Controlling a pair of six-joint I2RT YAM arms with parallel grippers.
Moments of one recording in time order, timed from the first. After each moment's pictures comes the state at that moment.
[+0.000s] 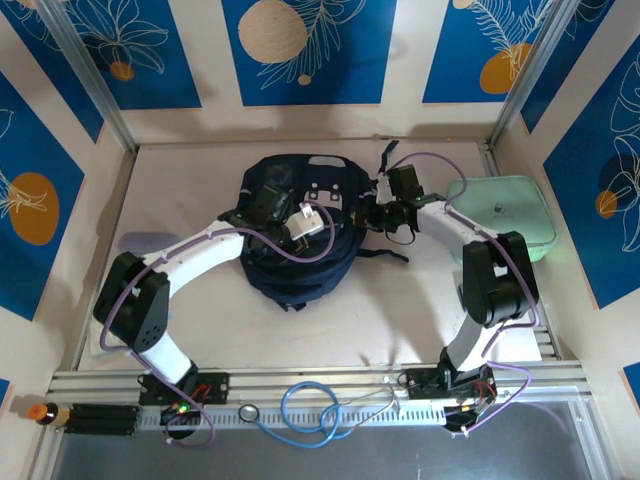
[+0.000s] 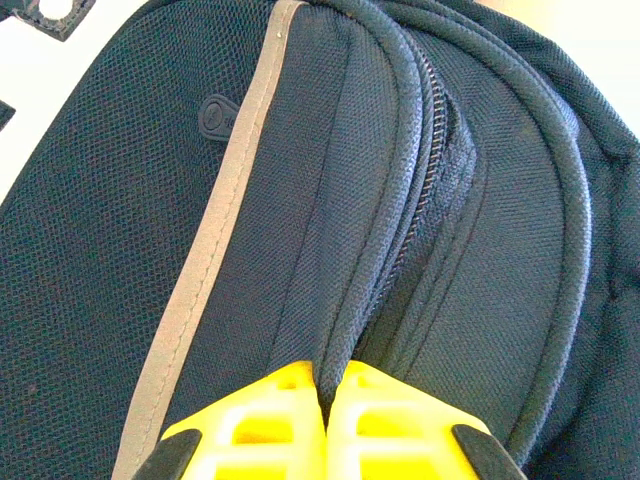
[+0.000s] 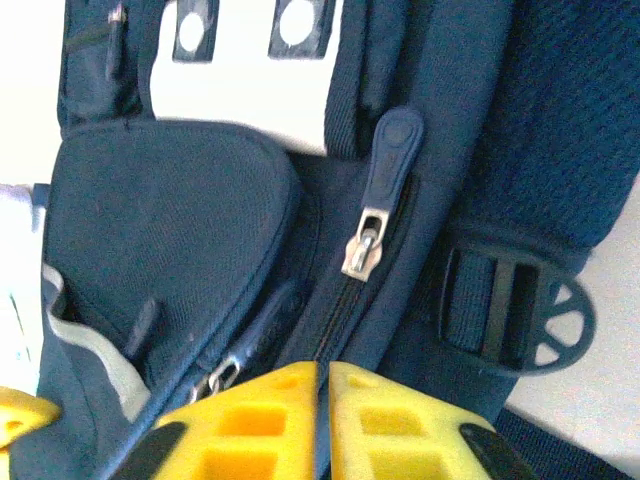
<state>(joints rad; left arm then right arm) -0.61 1.63 1.15 -0.46 0.23 0.47 0.28 1.72 1.16 -0.39 -0.48 0.45</state>
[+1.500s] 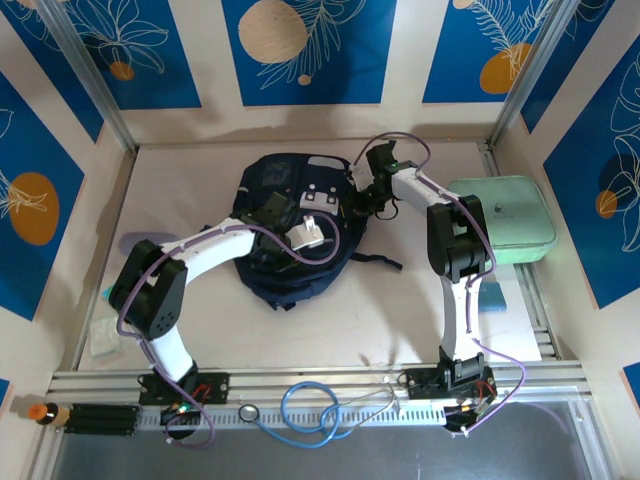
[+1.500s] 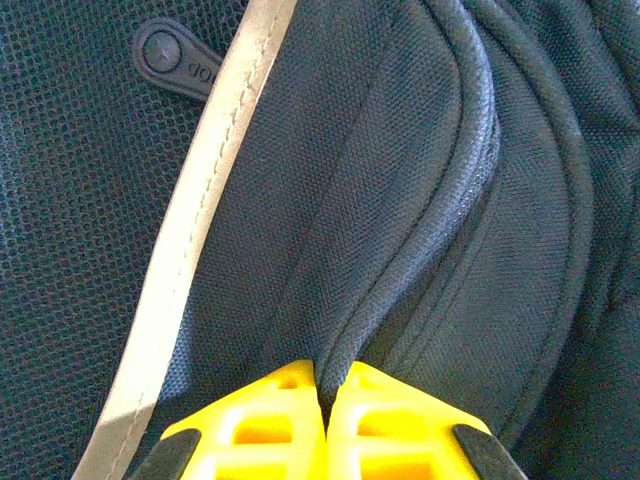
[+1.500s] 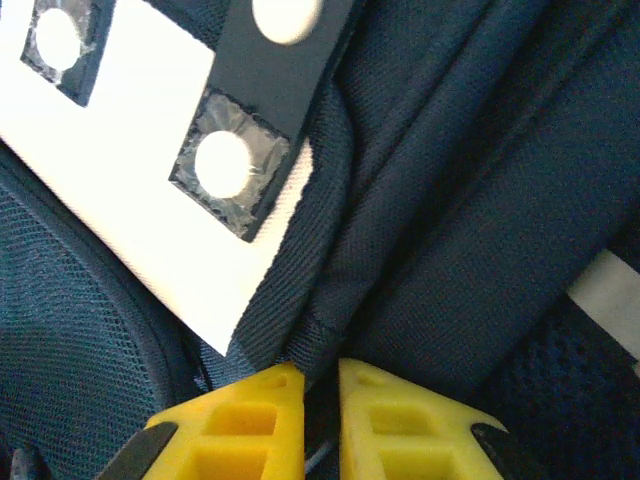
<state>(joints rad) -0.61 1.73 1.18 -0.58 0.19 0.53 0.30 2.16 1.67 -0.73 -0.50 0.03</state>
